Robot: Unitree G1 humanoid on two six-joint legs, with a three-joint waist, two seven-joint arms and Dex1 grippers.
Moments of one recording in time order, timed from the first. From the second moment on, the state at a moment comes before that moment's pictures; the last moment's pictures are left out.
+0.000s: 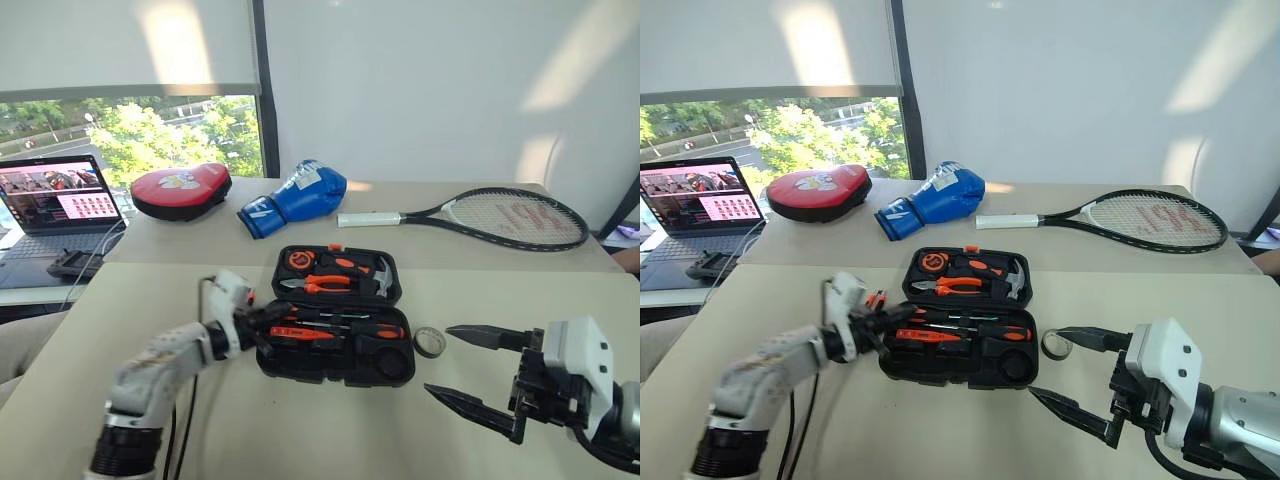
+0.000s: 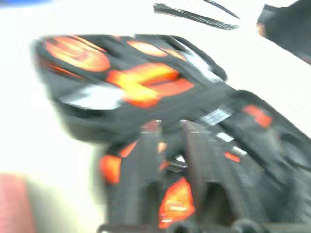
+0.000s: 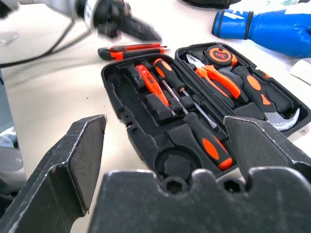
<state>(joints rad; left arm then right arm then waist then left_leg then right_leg) -0.30 0.51 0.23 -0.35 -0.57 0.88 -0.54 0.31 -0.88 -0.54 -0.86 0.83 0.55 0.83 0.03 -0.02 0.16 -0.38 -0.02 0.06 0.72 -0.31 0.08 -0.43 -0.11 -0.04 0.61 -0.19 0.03</state>
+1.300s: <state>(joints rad) -0.54 0.78 -0.37 -0.24 -0.38 0.62 -1.20 0.40 -0.89 -0.67 -0.86 0.85 0.54 0.90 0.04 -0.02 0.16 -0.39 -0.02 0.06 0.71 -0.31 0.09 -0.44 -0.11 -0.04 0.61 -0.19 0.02</state>
